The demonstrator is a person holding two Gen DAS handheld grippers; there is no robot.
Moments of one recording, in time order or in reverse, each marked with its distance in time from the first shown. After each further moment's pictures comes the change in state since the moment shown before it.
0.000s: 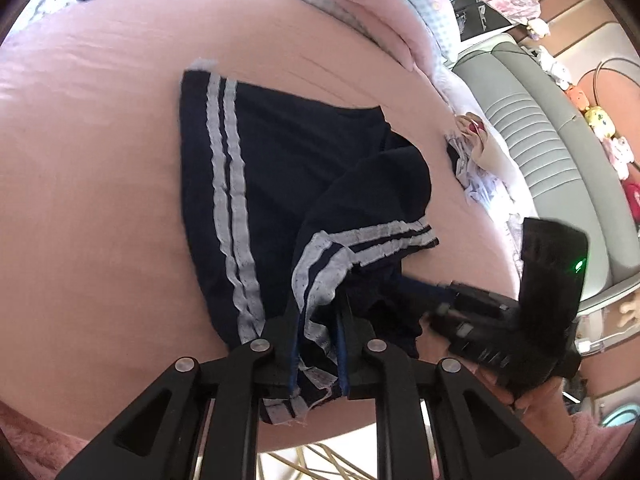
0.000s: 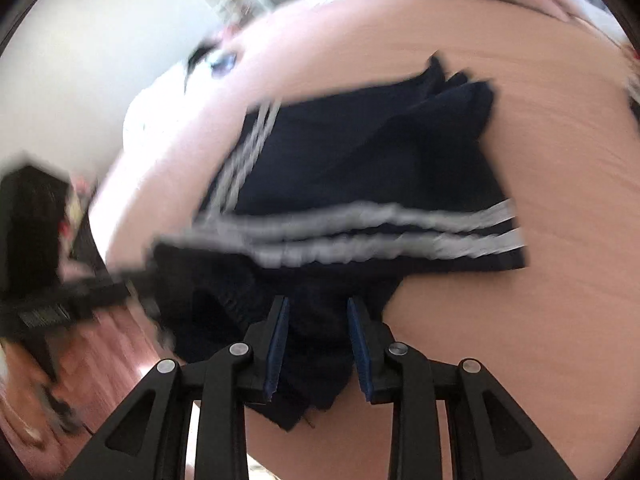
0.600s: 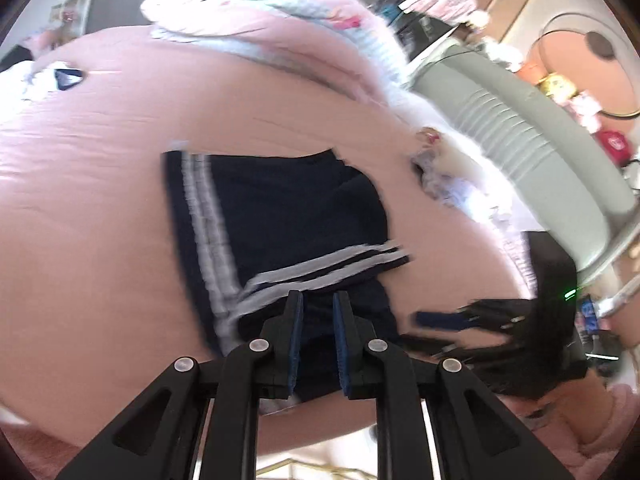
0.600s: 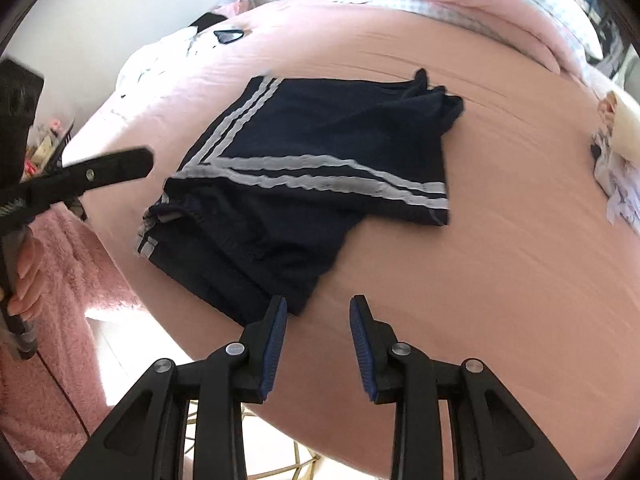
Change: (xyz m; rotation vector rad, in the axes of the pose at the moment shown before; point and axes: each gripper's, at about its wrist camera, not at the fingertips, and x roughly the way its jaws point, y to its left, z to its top) left arm -0.028 -0.035 -0.028 0.223 -0.171 -0.014; right arm -0.025 0.021 -0.037 -0.121 -0.004 -0.186
